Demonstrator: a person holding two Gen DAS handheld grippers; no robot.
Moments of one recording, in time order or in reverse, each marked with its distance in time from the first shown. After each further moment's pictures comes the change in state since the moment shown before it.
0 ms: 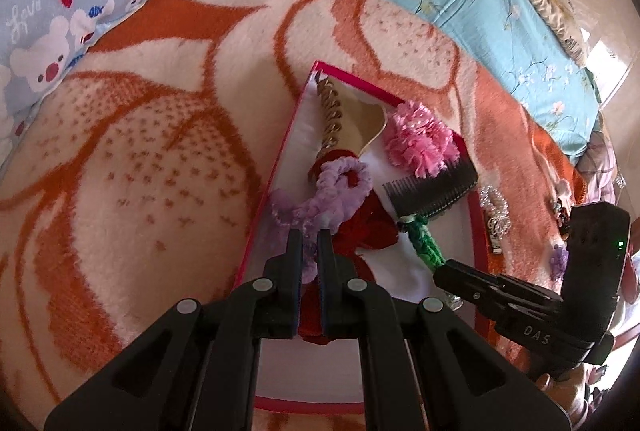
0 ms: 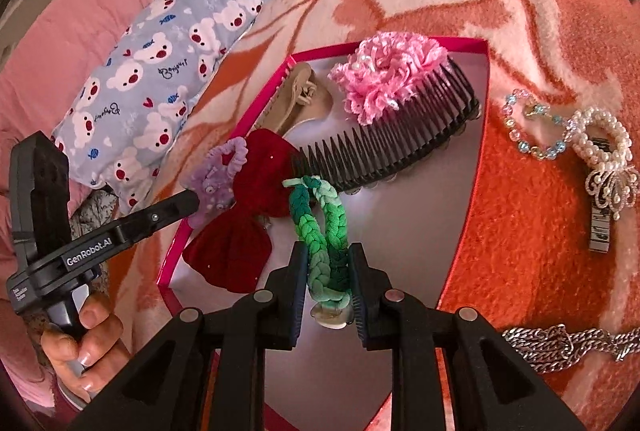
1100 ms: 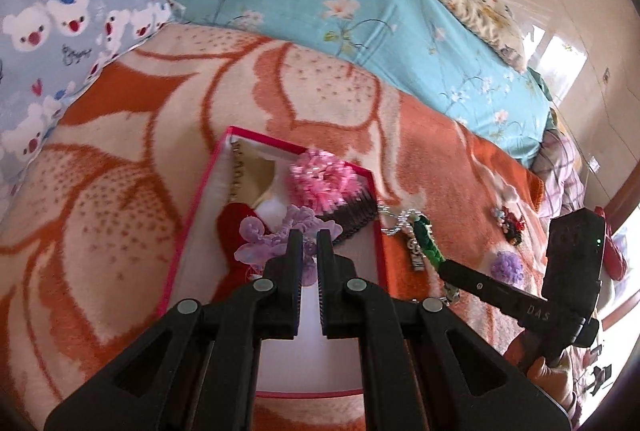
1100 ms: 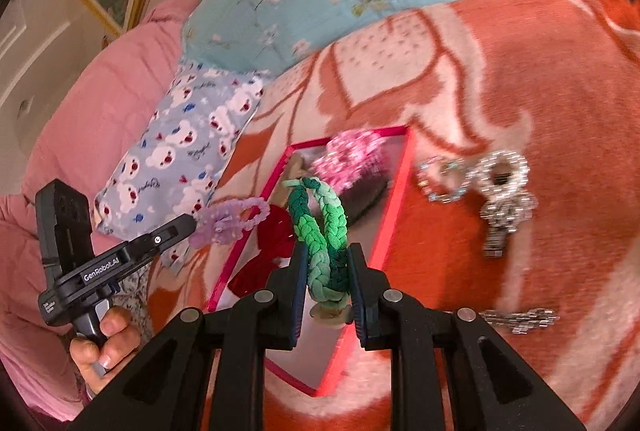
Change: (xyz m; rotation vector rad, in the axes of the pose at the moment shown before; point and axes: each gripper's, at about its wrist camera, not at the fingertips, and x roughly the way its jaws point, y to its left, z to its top) left arm -0.062 -0.062 0.014 0.083 -0.122 -0.109; right arm -0.104 -0.027 0.000 0.087 -0.192 0.091
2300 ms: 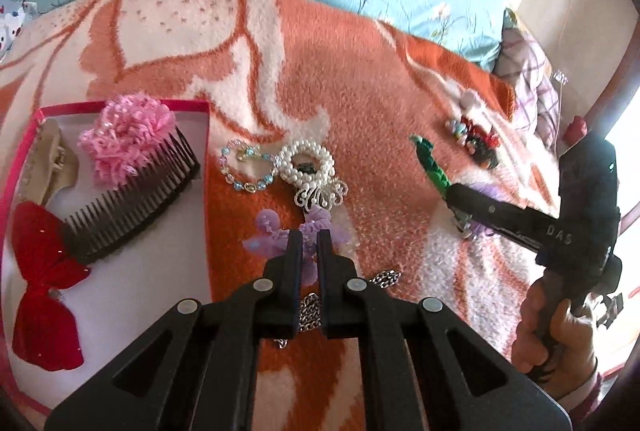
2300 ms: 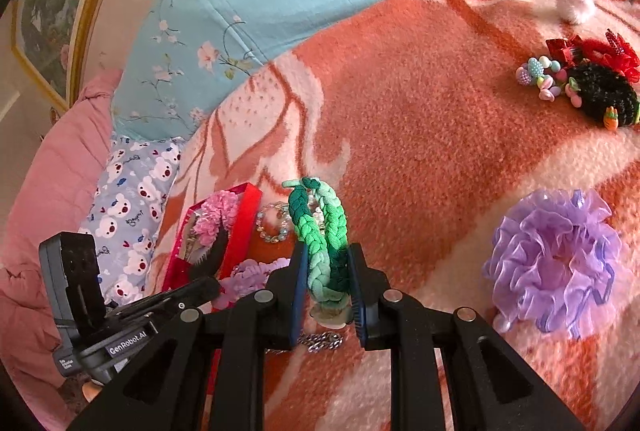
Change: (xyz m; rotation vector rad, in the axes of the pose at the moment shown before) left arm 0.104 -0.148 -0.029 0.233 0.212 -0.131; right arm -0.088 -0.148 0.008 0.207 -0.137 -0.148
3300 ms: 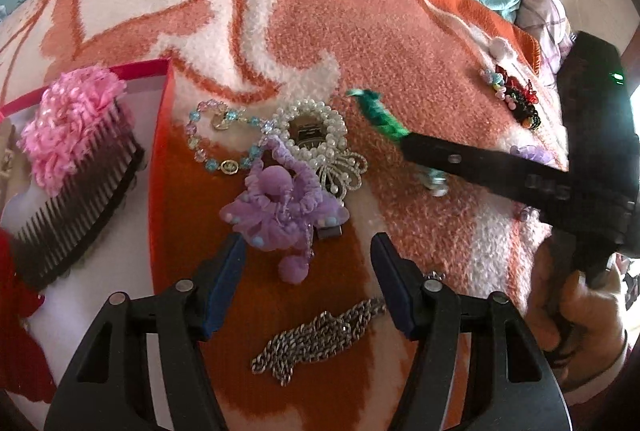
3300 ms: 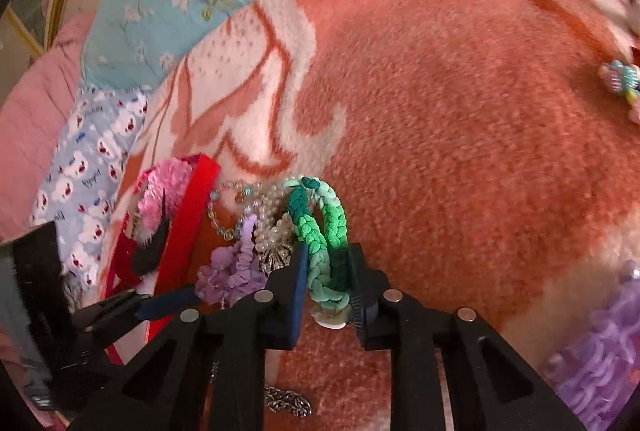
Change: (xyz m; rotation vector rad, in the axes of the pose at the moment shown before) left arm 0.078 -0.008 0.001 0.072 0.158 0.071; right arm 0.079 -0.007 0.019 -0.084 0.137 -0.078
